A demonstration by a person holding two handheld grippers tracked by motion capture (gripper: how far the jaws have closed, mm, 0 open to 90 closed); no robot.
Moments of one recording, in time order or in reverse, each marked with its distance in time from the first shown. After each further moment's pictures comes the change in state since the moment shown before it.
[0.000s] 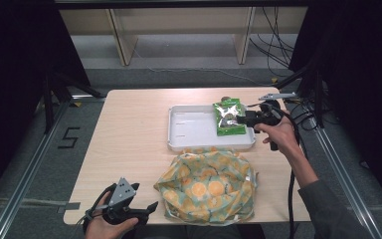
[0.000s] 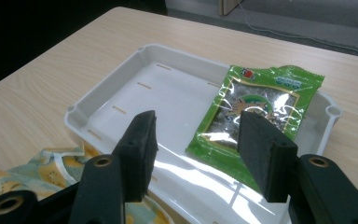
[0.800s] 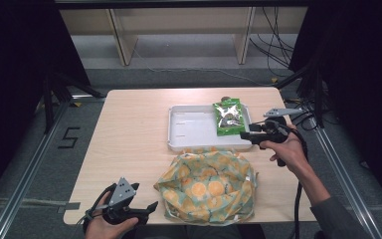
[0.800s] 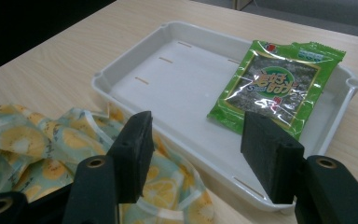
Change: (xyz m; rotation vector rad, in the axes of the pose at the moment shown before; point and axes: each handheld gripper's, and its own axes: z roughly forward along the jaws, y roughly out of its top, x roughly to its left) left arm 0.000 0.000 0.001 0.000 0.005 -0.005; right arm 0.023 -0.036 -0.027 0.018 0.038 -0.030
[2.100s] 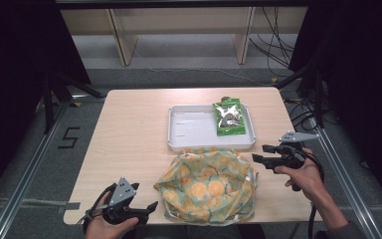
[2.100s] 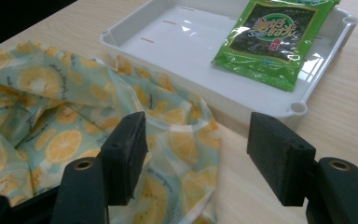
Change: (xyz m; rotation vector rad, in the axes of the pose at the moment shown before) left arm 0.001 0.000 -0.001 0.013 0.006 0.013; right arm 0.007 -0.064 -0.035 0.001 0.006 0.018
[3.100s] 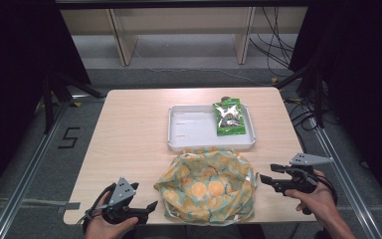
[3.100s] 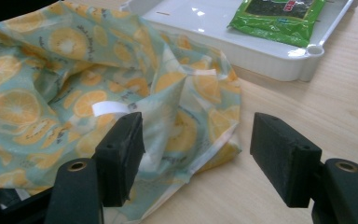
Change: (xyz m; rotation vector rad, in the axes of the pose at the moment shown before) left arm 0.001 0.000 0.000 0.003 0.002 -0.011; right arm 0.019 -0.048 -0.032 0.010 0.015 0.014
